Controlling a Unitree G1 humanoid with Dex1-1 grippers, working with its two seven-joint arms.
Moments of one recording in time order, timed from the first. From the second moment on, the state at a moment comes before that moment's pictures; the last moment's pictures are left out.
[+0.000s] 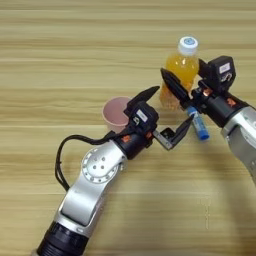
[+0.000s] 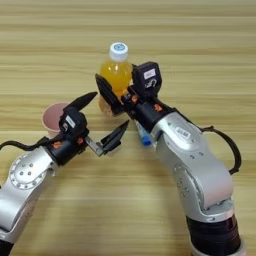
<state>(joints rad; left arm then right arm) -0.06 0.10 -0.38 -0.23 -0.07 0.02 -0.39 -0.21 -0.19 0.10 -0.63 0.37 0.64 0.21</state>
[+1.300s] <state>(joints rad) -0.10 0.09 -0.33 -0.12 -0.06 -0.02 -0.38 -0.13 -0.18 0.18 -0.71 0.38 0.67 0.22</state>
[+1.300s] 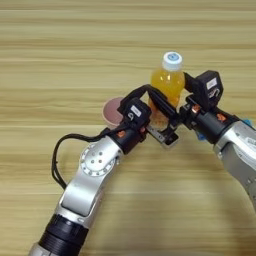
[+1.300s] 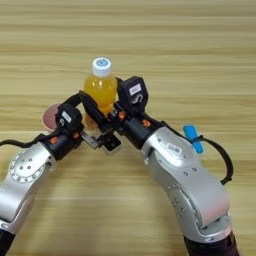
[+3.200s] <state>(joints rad) -0.09 0.09 -0.32 -0.11 -0.07 -0.01 -0.40 -0.13 -0.18 0.18 -0.70 0.37 0.65 0.21</state>
